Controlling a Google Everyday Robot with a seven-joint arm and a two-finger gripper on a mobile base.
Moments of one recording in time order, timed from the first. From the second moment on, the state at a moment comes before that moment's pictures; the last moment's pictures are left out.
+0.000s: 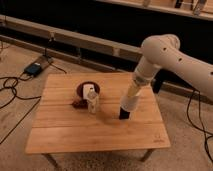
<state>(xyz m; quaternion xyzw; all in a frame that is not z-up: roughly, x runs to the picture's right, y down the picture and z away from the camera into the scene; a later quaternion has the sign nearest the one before) 0.136 0.027 0.683 -0.32 0.00 0.33 0.89</state>
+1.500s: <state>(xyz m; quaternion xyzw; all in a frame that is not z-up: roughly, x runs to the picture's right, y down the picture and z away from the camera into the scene) 0.130 0.079 0.757 -0.38 0.02 0.28 0.88</state>
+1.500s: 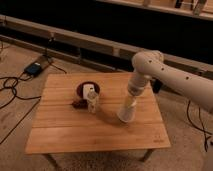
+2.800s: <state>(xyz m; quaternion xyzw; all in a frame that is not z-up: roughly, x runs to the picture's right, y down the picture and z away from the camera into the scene) 0.110 0.101 0.781 -0.39 0.01 0.28 0.88</state>
